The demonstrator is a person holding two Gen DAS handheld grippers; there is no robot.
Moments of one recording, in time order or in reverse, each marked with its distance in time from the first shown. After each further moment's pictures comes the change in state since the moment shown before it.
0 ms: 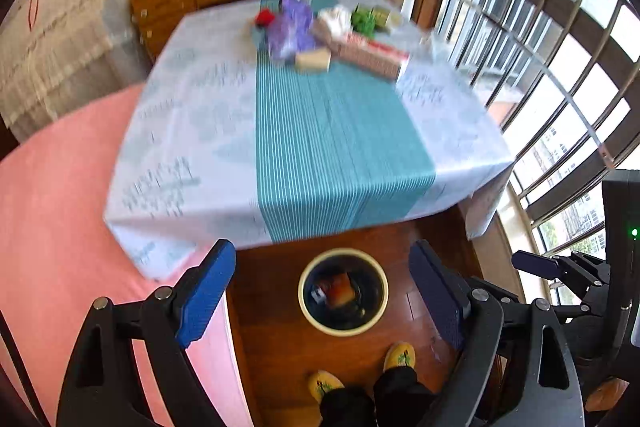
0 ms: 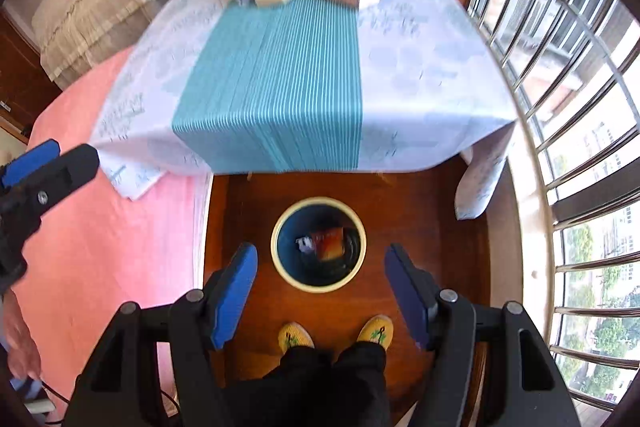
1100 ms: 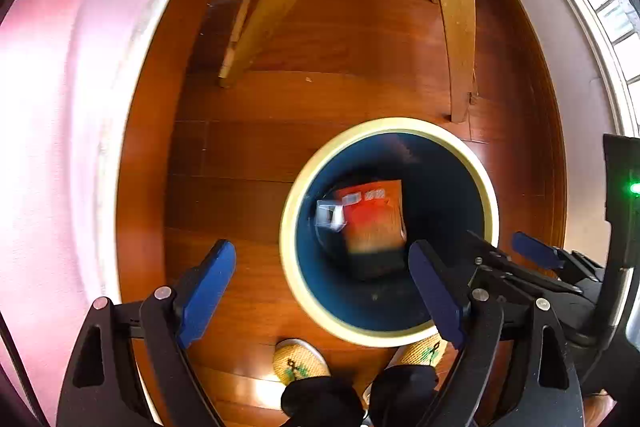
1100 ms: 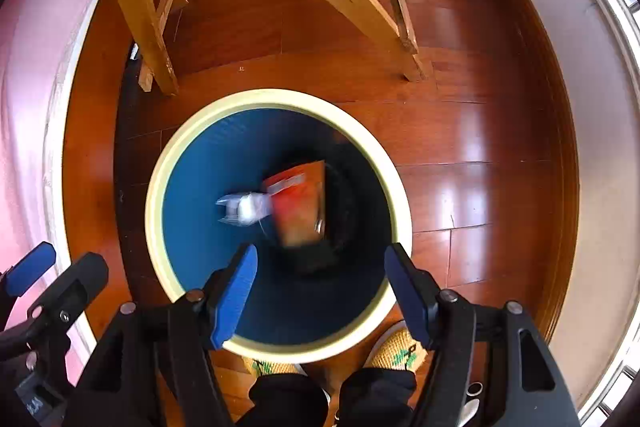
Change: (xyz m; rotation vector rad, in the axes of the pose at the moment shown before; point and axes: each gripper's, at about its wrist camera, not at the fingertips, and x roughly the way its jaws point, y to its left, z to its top) left arm 0.418 0.023 -0.198 -0.257 0.452 0.105; right arm 0.430 -0.038 -0.073 0.062 0.351 -0.010
